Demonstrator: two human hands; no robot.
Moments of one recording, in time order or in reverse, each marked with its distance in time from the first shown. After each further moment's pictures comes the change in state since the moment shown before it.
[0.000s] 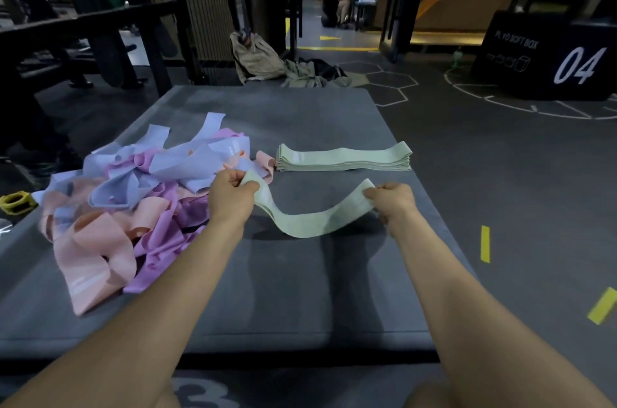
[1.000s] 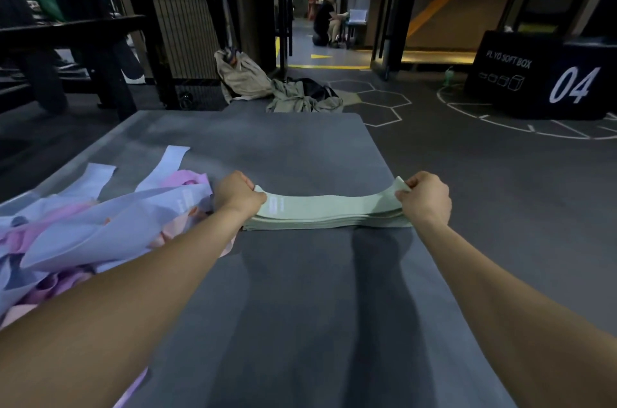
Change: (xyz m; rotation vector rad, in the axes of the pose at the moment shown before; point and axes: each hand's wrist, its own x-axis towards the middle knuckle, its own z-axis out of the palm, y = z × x) left_hand 0.143 0.012 0.120 0.533 -0.086 0.072; right_hand 0.155 -0.041 -0.028 -0.484 0.351 -0.216
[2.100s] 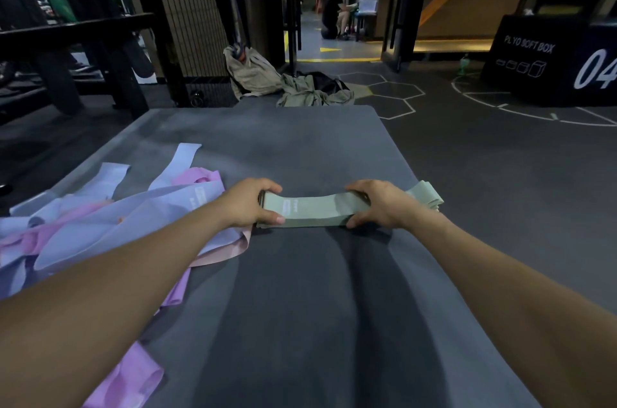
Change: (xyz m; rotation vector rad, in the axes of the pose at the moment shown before) left_hand 0.024 -0.030 -0.015 0.230 -0.467 0.414; right_hand -0.015 -0.034 0.038 -0.348 -0.637 -0.648
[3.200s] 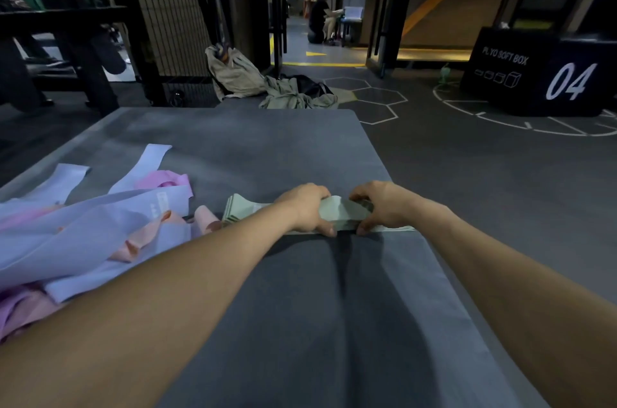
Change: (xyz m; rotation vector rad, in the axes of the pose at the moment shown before) left_hand 0.049 0.100 0.065 0.263 -0.105 0.125; right_hand -0.001 0.035 -0.025 -0.179 -0.087 0.041
